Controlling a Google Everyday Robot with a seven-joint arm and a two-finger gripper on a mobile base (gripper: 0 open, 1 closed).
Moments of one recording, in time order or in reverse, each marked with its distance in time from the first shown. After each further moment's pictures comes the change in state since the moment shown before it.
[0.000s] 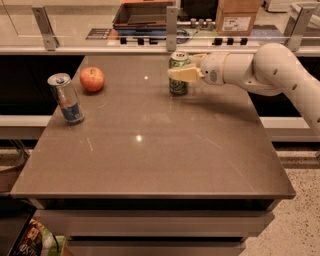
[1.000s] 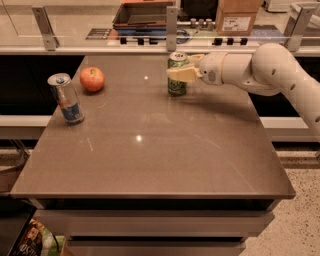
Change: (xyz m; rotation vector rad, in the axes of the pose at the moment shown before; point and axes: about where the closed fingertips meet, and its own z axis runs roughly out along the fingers) arm 0.000 0.003 0.005 -0.009 0.000 0.000
